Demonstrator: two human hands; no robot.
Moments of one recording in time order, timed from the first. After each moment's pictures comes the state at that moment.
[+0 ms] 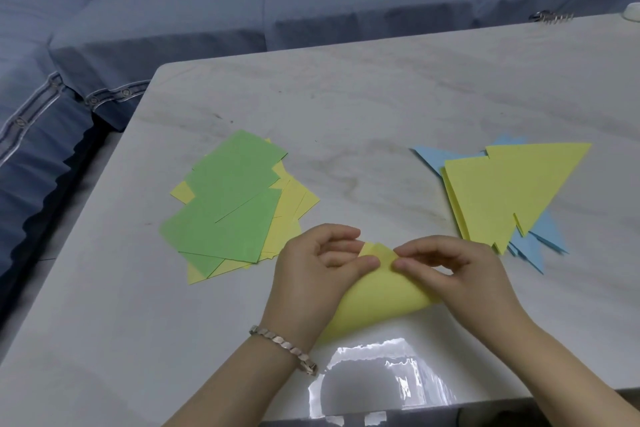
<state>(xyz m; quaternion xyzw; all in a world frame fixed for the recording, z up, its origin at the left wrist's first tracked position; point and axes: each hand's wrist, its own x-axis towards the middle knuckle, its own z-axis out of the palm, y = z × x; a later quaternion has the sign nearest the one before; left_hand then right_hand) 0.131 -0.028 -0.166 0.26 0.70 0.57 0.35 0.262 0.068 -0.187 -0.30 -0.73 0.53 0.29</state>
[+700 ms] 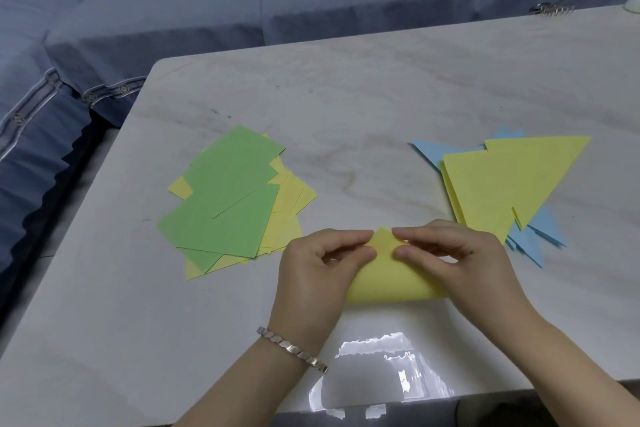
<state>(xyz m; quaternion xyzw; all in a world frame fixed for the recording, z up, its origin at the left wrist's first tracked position) 0.141 -0.028 -0.164 0.30 0.69 0.58 0.30 0.262 0.068 -0.174 -0.29 -0.74 0.53 0.30</state>
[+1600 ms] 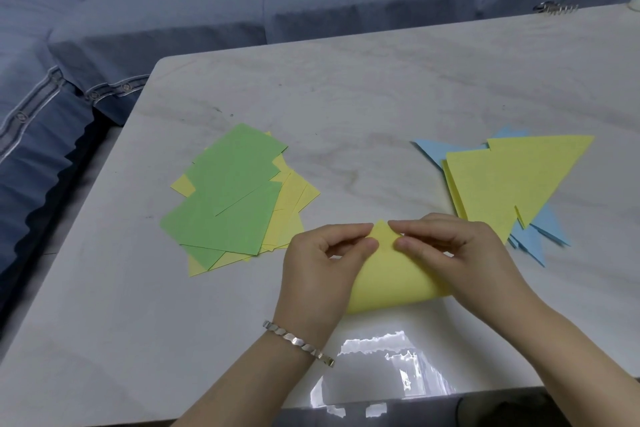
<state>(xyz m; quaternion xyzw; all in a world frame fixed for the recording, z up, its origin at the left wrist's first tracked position) 0.140 -0.026 -0.168 0.30 0.71 0.58 0.28 0.259 0.072 -0.172 -0.29 -0.77 0.51 0.25</state>
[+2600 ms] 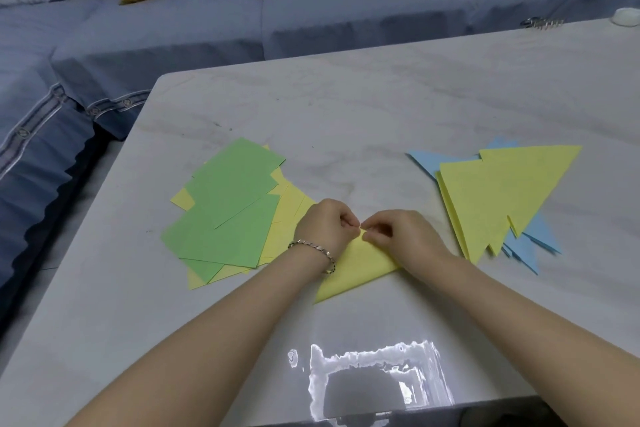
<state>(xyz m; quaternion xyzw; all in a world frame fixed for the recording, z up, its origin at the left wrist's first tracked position) 0.086 0.048 -0.222 0.42 0.83 0.28 0.24 0.205 0.121 -0.236 -0.36 -0.86 0.35 0.10</state>
